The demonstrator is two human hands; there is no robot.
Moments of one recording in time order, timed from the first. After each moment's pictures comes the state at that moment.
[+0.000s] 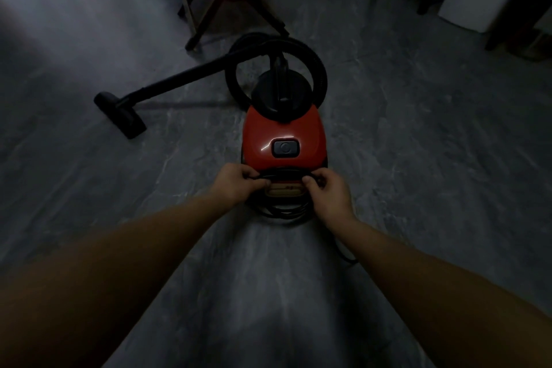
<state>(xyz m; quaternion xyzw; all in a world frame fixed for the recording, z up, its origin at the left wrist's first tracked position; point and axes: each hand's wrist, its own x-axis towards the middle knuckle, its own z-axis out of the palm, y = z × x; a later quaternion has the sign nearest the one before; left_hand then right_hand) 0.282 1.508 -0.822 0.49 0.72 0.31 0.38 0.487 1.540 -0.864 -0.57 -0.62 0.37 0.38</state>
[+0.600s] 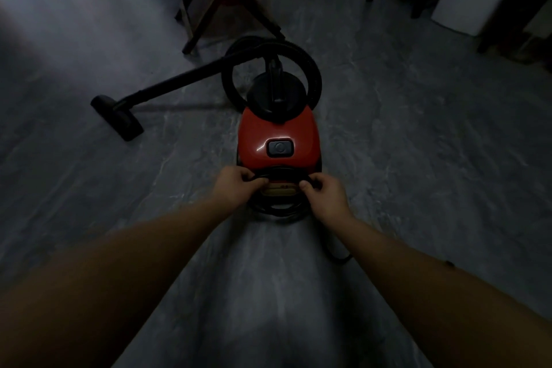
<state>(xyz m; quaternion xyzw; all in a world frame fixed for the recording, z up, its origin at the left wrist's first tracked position) 0.292 1.502 -0.821 0.51 0.73 0.30 0.34 0.494 1.537 -0.861 -0.58 -0.62 0.41 0.34</state>
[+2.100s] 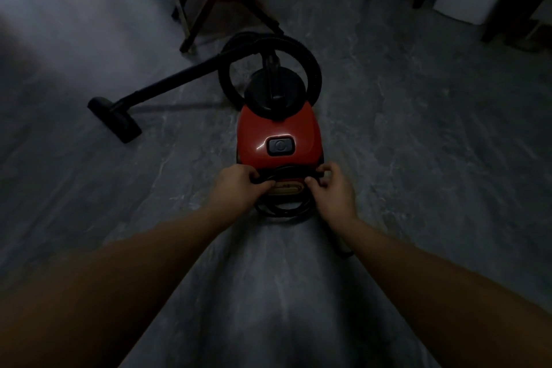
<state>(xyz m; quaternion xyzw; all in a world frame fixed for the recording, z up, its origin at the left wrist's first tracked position) 0.298 1.502 -0.819 0.58 0.75 0.22 0.20 0.499 1.537 -0.864 -0.60 -0.60 0.38 0.37</state>
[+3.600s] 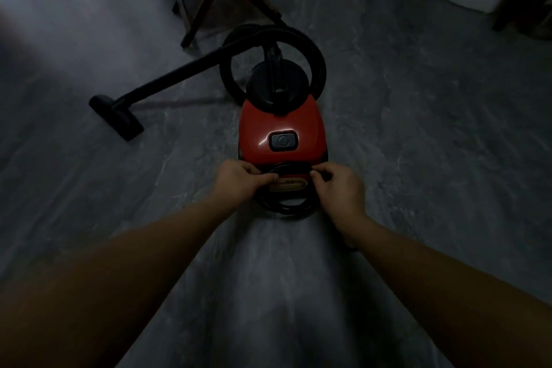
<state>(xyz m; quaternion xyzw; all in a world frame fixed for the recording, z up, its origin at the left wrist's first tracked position) 0.293 1.510 -0.818 0.48 0.75 0.31 0.34 0.495 1.539 -0.857 -0.62 -0.68 0.24 0.32</state>
